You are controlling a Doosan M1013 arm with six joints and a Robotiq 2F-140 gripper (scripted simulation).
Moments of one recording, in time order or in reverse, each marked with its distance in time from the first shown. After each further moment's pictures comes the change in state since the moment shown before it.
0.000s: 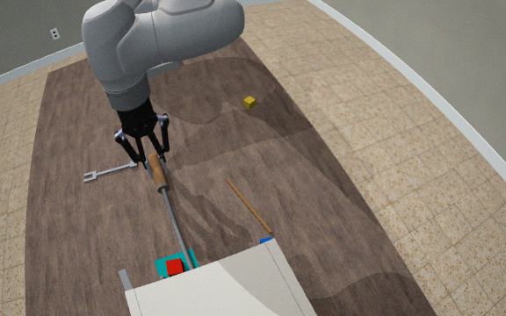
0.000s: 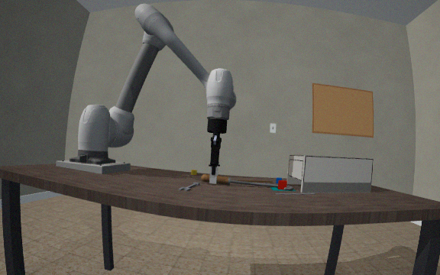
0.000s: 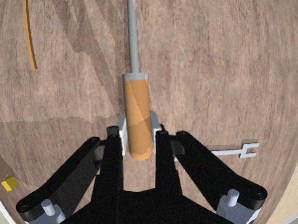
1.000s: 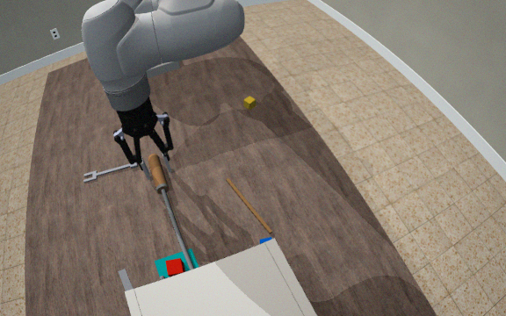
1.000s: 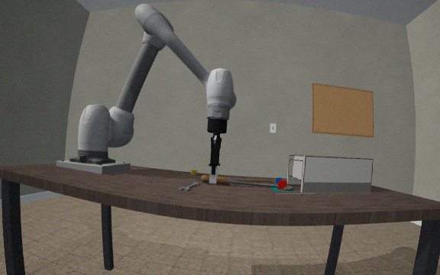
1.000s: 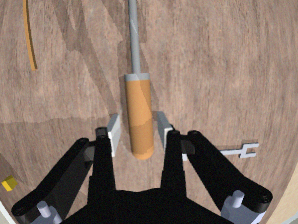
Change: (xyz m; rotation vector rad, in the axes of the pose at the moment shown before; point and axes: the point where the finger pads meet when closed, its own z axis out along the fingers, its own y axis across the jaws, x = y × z) arm 0.000 0.000 0.000 0.000 0.000 0.000
